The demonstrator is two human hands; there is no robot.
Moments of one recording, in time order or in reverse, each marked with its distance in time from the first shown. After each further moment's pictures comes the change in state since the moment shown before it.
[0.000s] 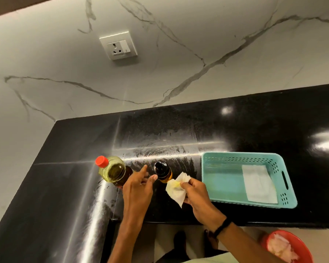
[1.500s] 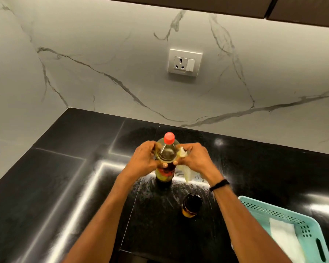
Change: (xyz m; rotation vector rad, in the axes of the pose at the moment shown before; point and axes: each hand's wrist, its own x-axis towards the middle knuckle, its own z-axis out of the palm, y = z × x) left_hand 0.195 -0.078 -0.084 -0.137 -0.271 0.144; right_hand 0.055 -0.163 0.183 -1.095 -0.111 -0.558
